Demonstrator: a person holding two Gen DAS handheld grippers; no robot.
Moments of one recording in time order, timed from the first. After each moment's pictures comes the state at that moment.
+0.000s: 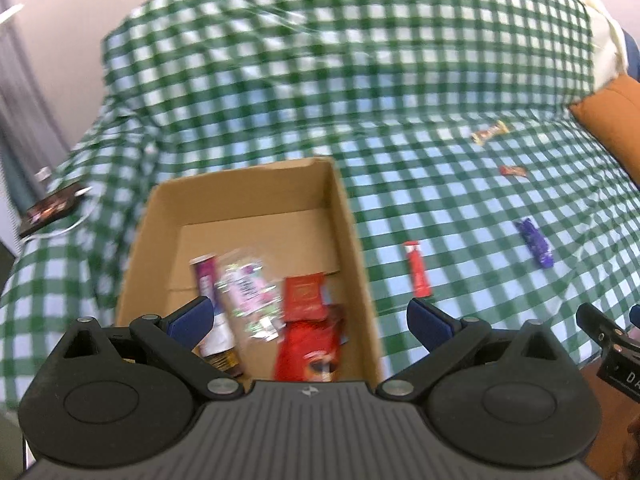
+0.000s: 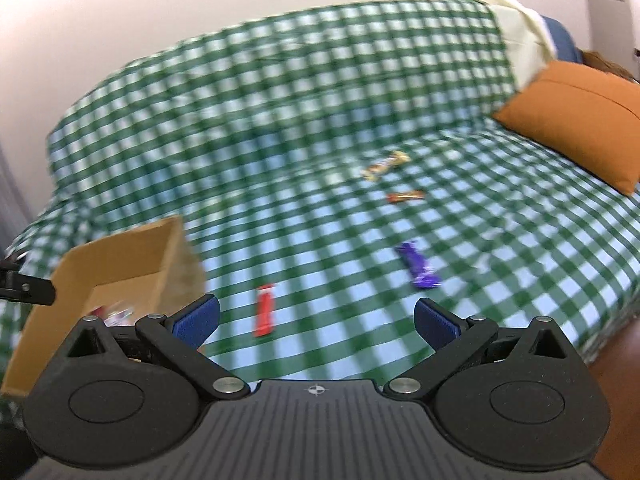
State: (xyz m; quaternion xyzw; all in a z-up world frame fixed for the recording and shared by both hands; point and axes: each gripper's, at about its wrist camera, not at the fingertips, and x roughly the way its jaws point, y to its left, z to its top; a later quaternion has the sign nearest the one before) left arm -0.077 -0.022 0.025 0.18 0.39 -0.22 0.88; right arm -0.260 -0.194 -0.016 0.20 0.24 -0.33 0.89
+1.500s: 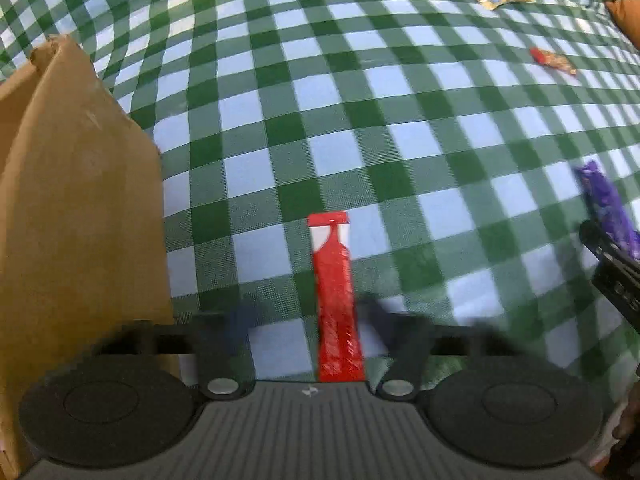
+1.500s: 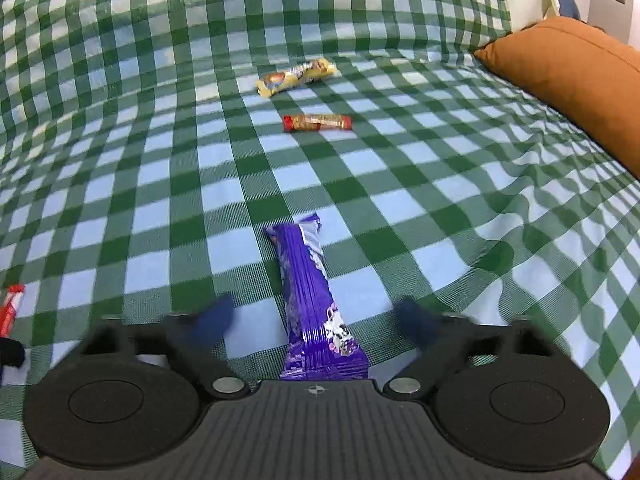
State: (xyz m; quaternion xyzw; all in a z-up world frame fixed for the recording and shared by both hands) left arm 0.046 -0.230 -0.195 0.23 0.53 -0.23 0.78; right arm -0.118 -0.406 -0.201 0.15 0.34 -0.39 0.84
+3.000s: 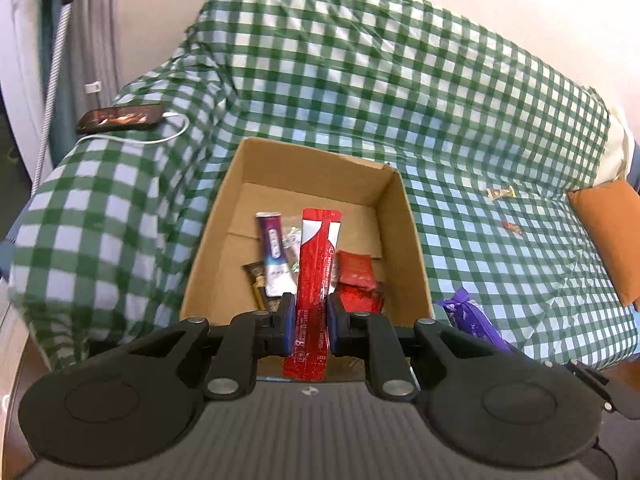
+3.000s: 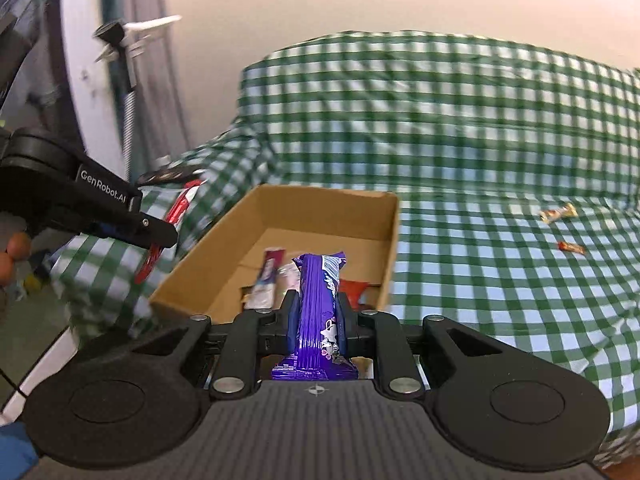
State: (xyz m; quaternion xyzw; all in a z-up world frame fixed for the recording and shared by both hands) left arm -0.106 0.163 0.061 0.02 0.41 -0.20 0.89; right arm -0.205 -0.014 0.020 0.06 0.27 -0.09 0.96
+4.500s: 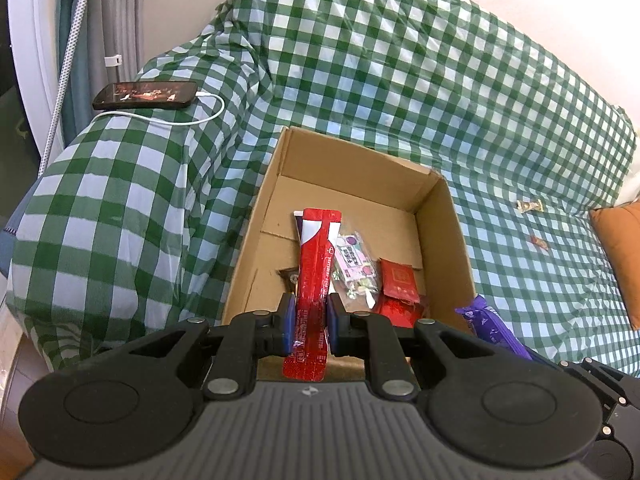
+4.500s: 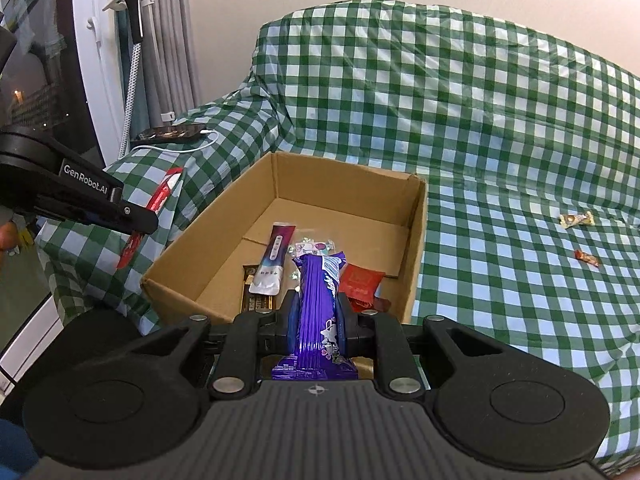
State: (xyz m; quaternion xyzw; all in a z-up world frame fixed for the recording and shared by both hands) left arm -0.043 0.187 0.031 -0.01 0.43 -0.17 0.89; right arm -0.139 -0.004 0.003 0.04 0.33 -0.08 0.94
